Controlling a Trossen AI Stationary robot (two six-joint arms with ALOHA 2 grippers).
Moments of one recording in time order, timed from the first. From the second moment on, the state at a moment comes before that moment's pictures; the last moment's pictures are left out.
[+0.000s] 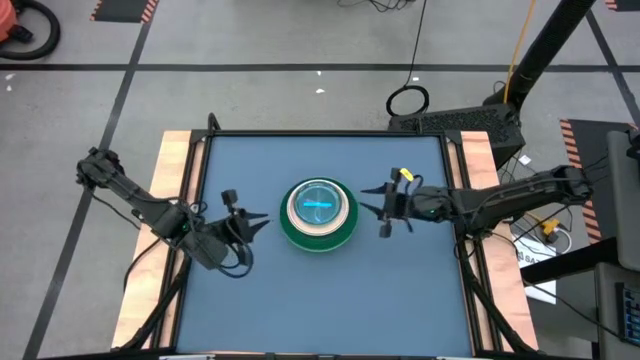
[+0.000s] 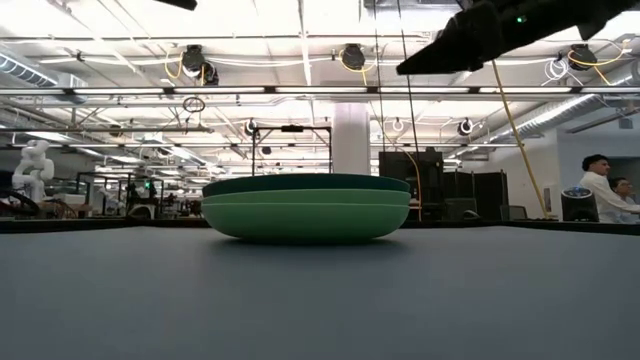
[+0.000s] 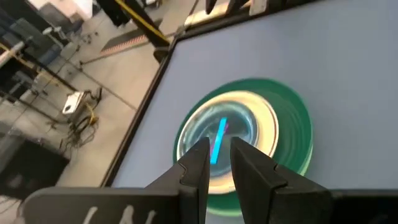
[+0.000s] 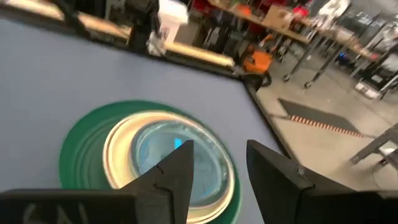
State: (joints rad) left arm -0.58 1.13 1.00 -0.65 -0.90 -0.20; right arm 0.11 1.06 0.56 0.20 0.39 -0.25
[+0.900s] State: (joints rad) left arm -0.23 1.11 0.76 -0.22 -0.31 0.12; right arm 0.02 0.81 0.37 0.26 0.31 -0.22
